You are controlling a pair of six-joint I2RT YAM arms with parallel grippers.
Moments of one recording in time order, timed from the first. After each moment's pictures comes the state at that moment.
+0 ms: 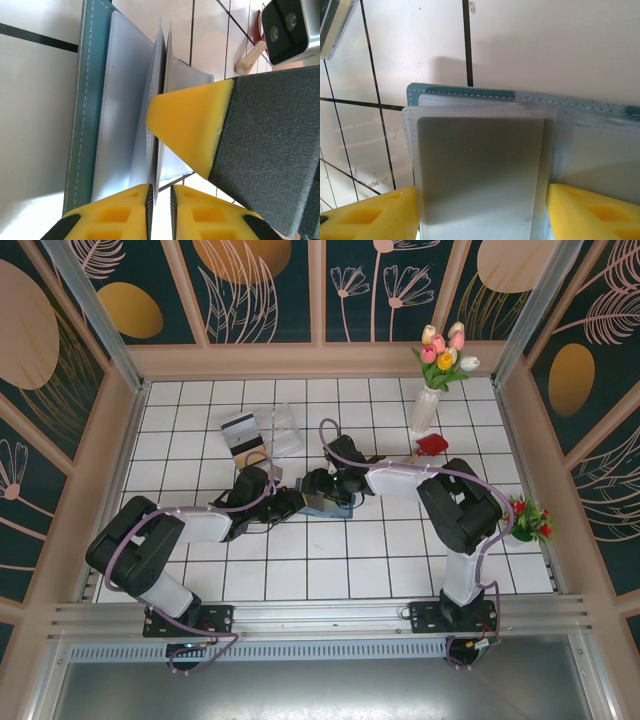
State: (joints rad) left arm -0.57 1.58 0.53 0.40 0.45 -1.05; right arm 0.71 1.89 1.11 -0.22 -0.32 0.83
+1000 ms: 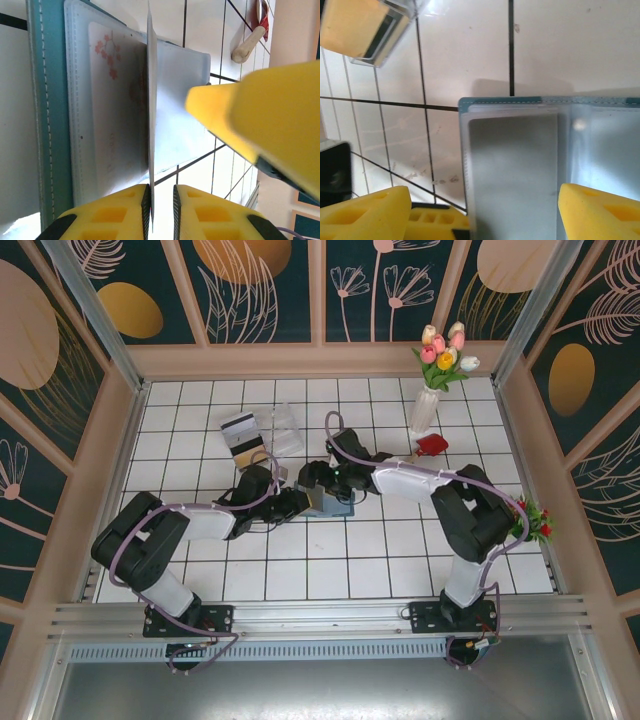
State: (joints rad) left arm -0.59 1.62 0.56 0.40 0.49 -1.05; right arm 0.71 1.79 1.11 -0.22 -0.32 0.87
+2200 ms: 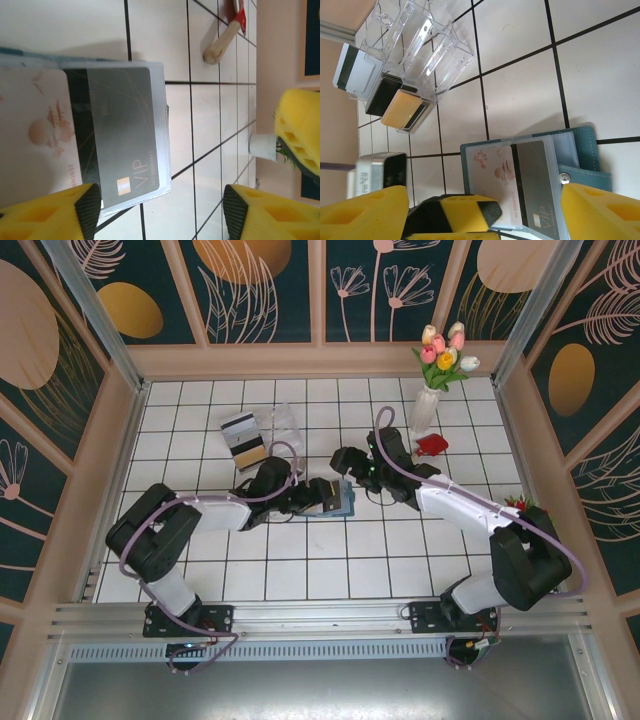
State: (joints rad) left arm -0.66 1.67 0.71 0.36 0.41 -1.02; right arm 0.60 1.43 0.89 -0.16 -0.16 0.94
